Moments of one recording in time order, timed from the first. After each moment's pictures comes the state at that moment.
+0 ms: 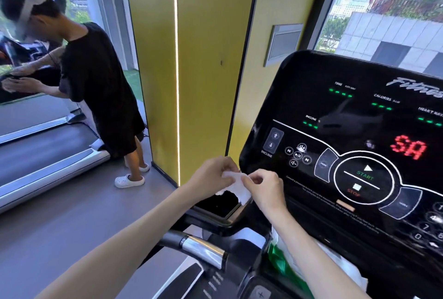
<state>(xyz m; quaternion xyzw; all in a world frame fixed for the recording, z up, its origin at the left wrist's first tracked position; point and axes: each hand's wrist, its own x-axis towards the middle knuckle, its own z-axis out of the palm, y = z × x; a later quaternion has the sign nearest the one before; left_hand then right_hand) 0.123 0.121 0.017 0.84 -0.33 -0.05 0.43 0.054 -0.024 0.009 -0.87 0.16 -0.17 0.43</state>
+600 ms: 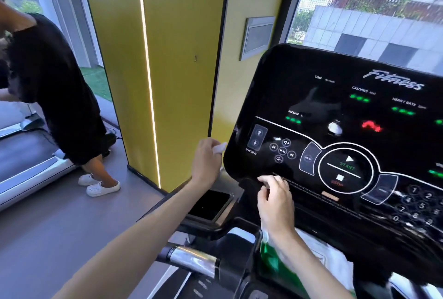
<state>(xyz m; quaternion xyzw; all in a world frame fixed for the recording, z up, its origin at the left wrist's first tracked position) 0.176 0.061 -0.013 0.85 -0.15 0.07 0.50 0.025 -0.044 -0.020 -0.90 0.22 -0.28 0.25</state>
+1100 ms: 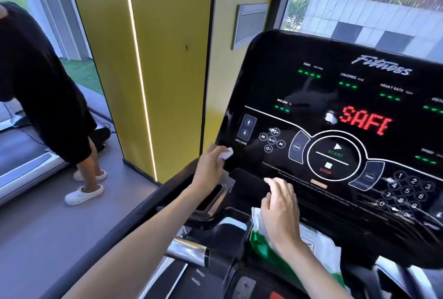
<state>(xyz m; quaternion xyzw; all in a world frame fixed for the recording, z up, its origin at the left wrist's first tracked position) 0.147 0.047 -0.039 0.83 -0.30 0.07 0.46 -0.008 -0.068 -0.047 -0.93 0.21 -0.28 0.13</state>
